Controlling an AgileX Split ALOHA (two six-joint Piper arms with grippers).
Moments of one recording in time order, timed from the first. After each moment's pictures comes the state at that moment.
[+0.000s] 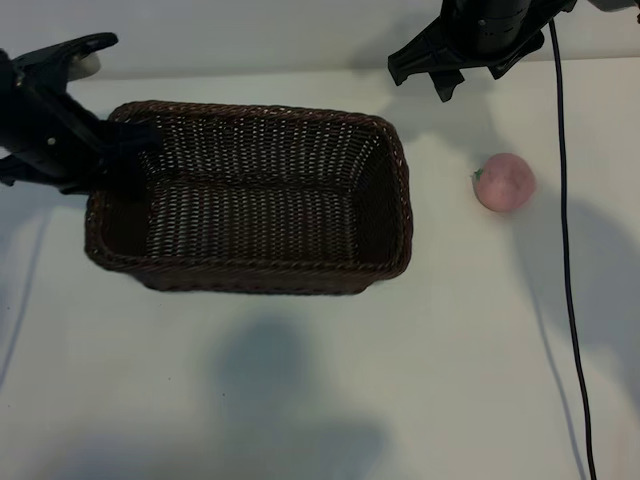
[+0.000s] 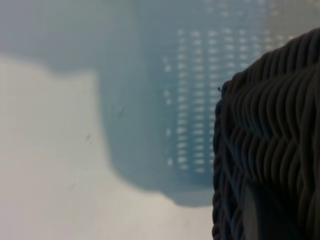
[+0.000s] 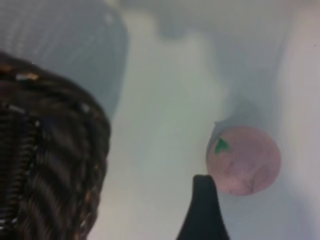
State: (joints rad) left arm -0.07 1.76 -1.22 -0.34 0.79 0.05; right arm 0.54 2.04 -1.93 -0.17 1.21 0.16
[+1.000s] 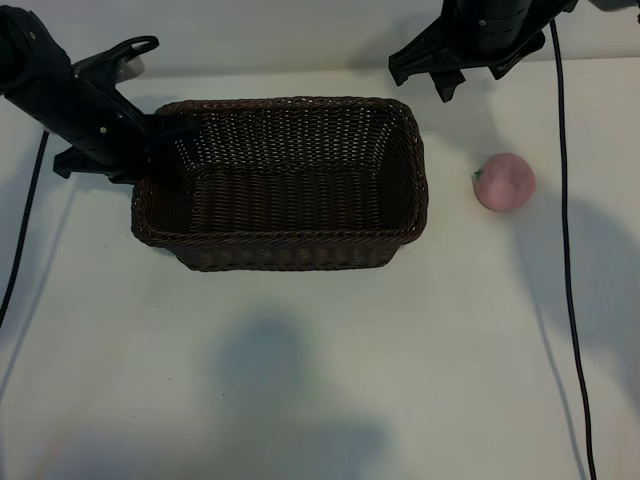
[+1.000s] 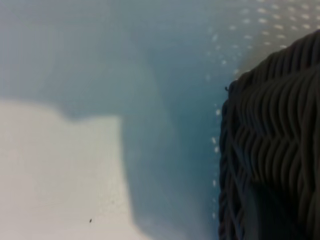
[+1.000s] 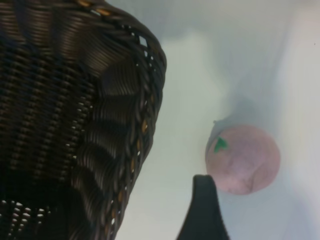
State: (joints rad) left arm -0.07 2.01 -1.38 -0.42 0.76 0.10; right arm 0.54 2.04 -1.93 -0.17 1.22 0.16
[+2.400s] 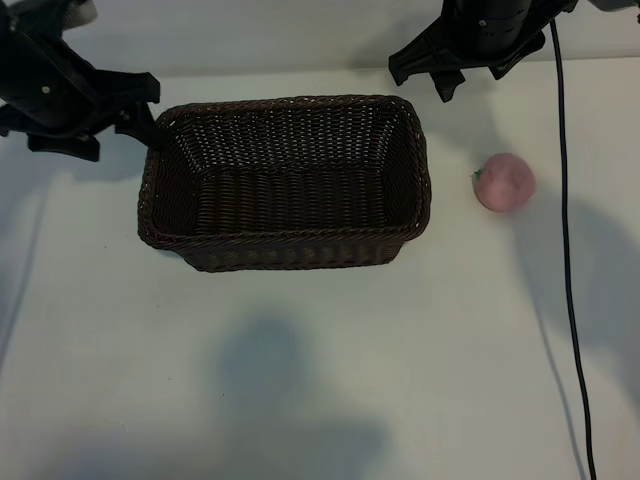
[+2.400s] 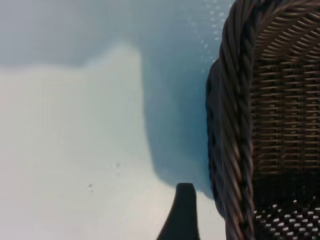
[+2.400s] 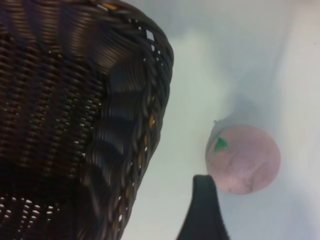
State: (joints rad) left arm -0.07 1.78 -1.39 -0.28 0.88 0.03; right arm 0.54 2.04 -1.93 -0.17 1.22 0.16
